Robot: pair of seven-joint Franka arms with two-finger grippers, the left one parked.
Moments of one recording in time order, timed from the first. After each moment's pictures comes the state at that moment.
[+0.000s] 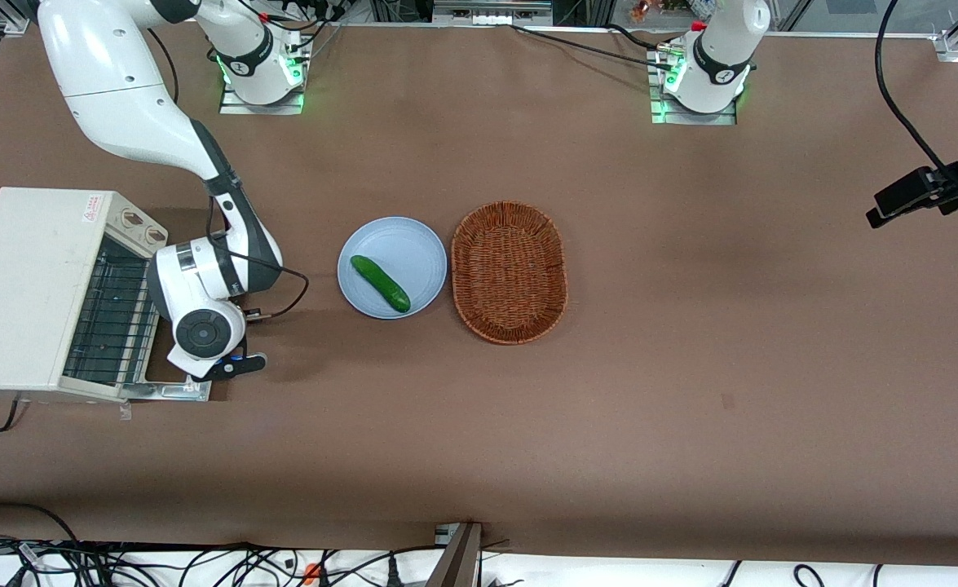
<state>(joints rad) 0.15 0.76 0.01 -1.56 -0.33 1.92 0.12</state>
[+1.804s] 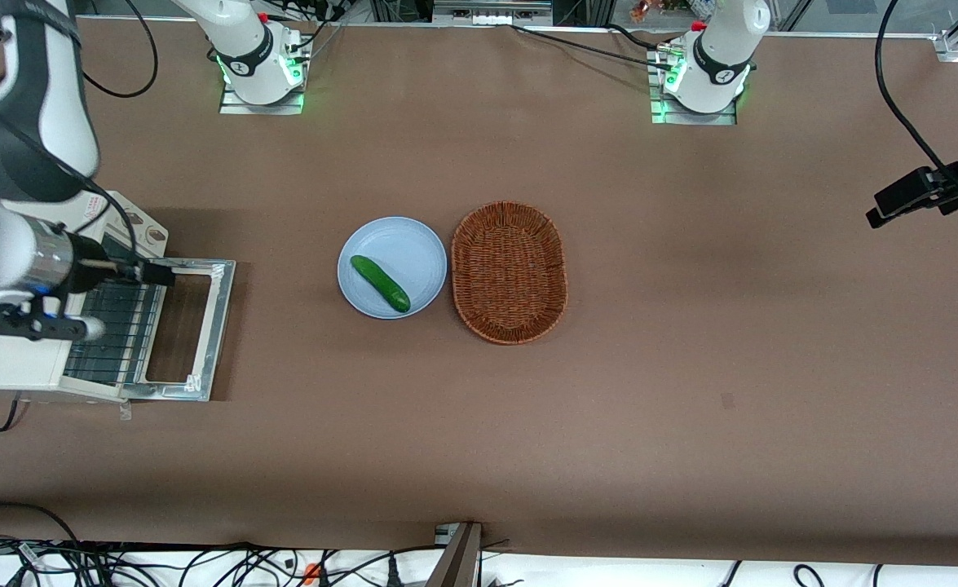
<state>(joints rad) 0.10 0.33 -0.08 -1.40 0.06 1.55 0.10</state>
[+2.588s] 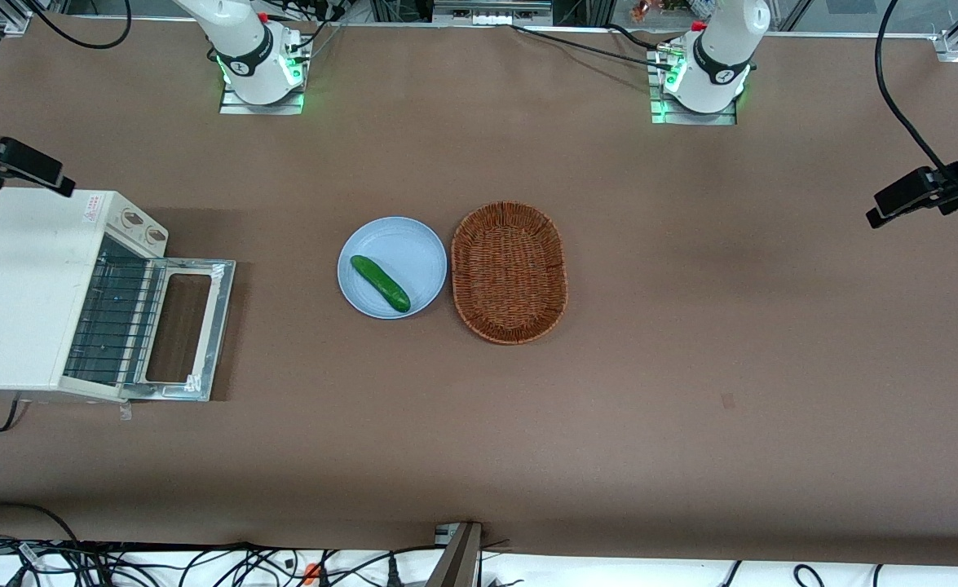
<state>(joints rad) 0.04 0.06 -0.10 -1.43 0.06 1.42 0.10</state>
